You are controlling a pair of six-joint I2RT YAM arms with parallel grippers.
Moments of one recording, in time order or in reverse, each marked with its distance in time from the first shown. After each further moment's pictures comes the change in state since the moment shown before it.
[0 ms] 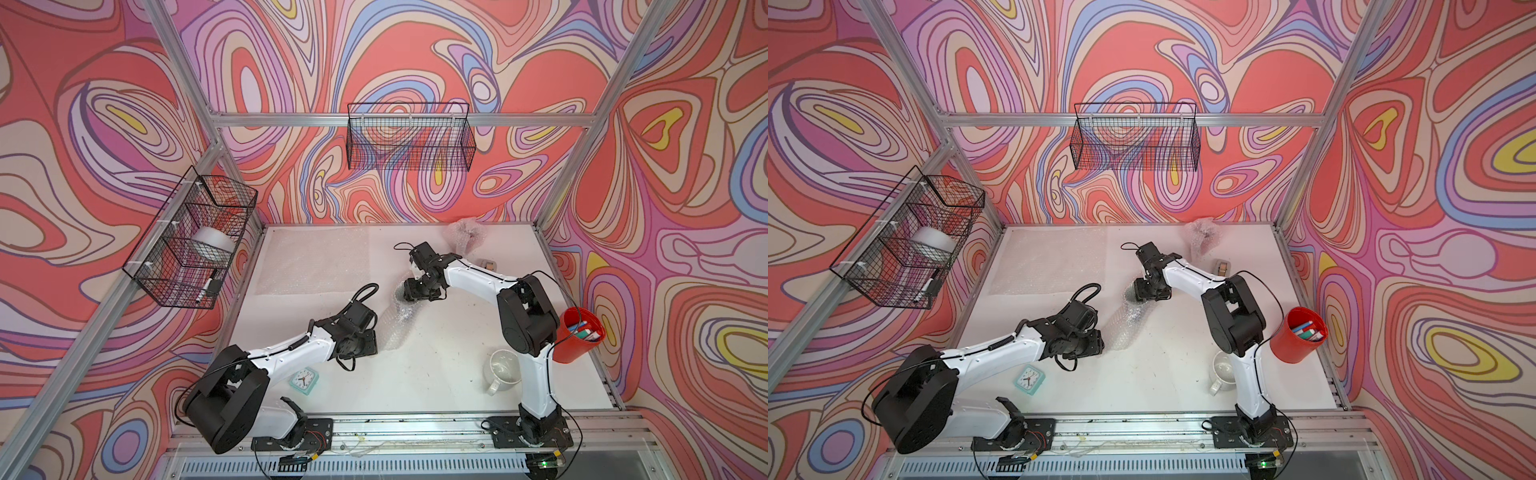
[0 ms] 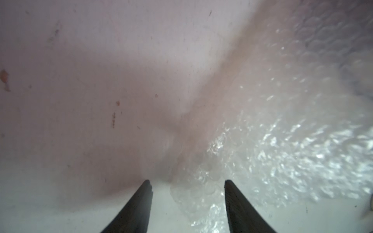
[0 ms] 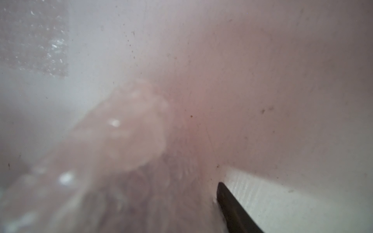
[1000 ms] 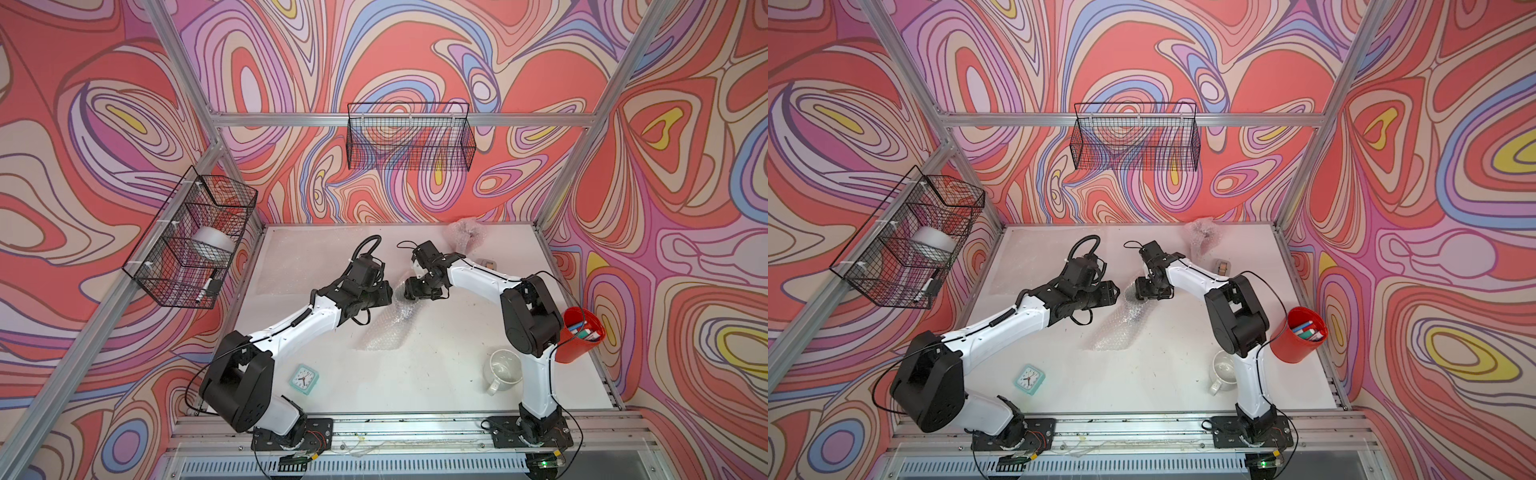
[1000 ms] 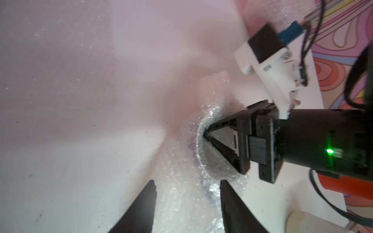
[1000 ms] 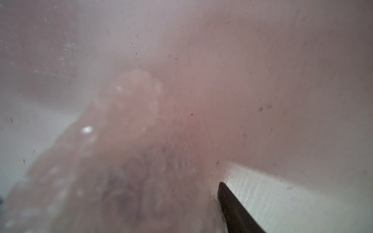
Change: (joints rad) left arm 0.076 0.129 0.366 0.116 -0.024 0.153; right arm -0.014 -0.015 -0.016 0.013 -0.034 0.002
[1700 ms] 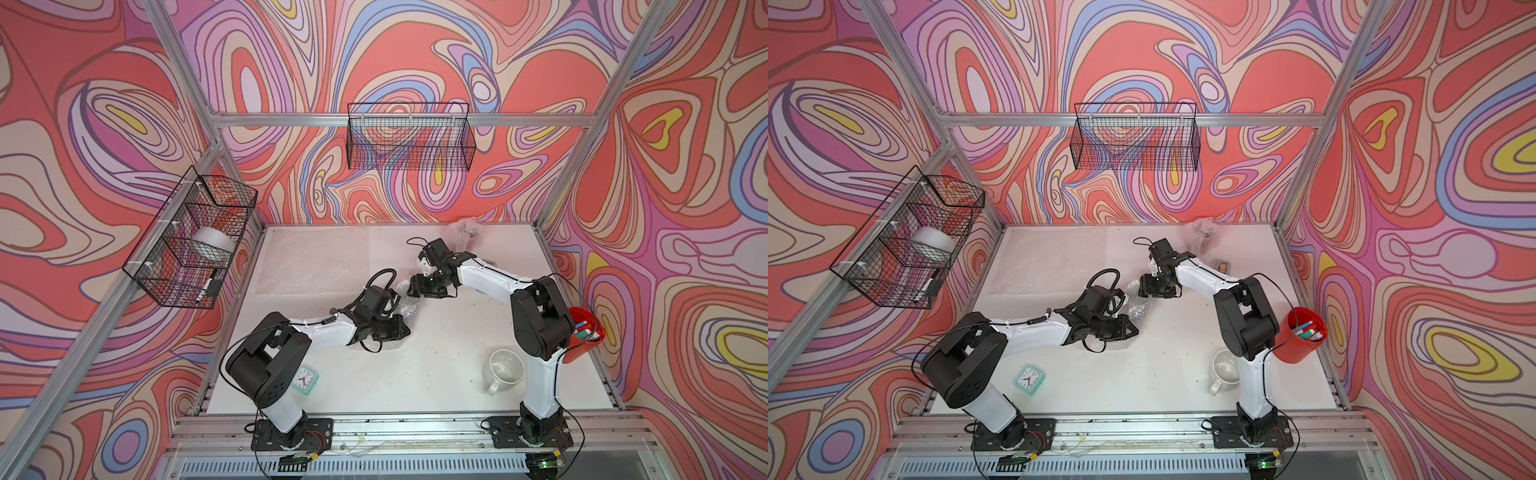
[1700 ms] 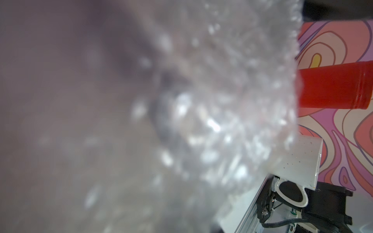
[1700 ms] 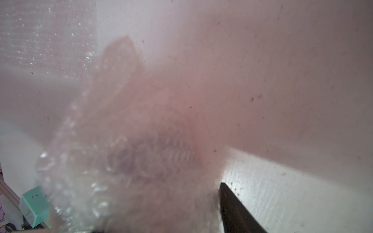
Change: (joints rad) left arm -0.085 0.128 -0.245 0.333 0.452 -0.074; right arm -0.048 -0.066 -0.066 0.042 -0.103 0.028
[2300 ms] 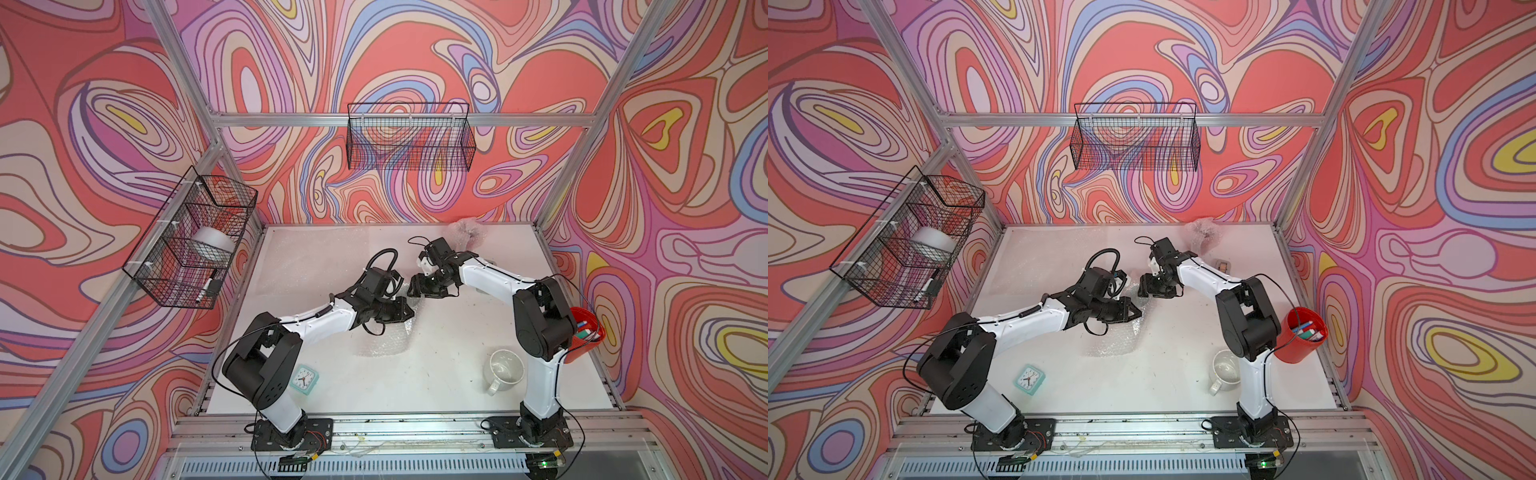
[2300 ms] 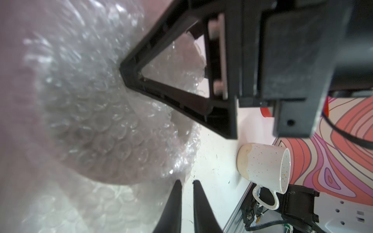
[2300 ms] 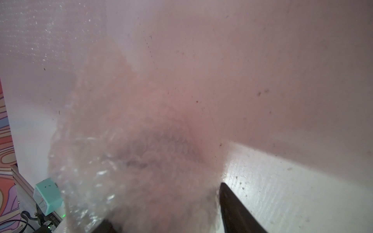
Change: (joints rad) left arm 0.023 0.010 0.188 -0.138 0.013 0.054; right arm -0.014 -0.015 -0.002 -0.011 -0.053 -0.001
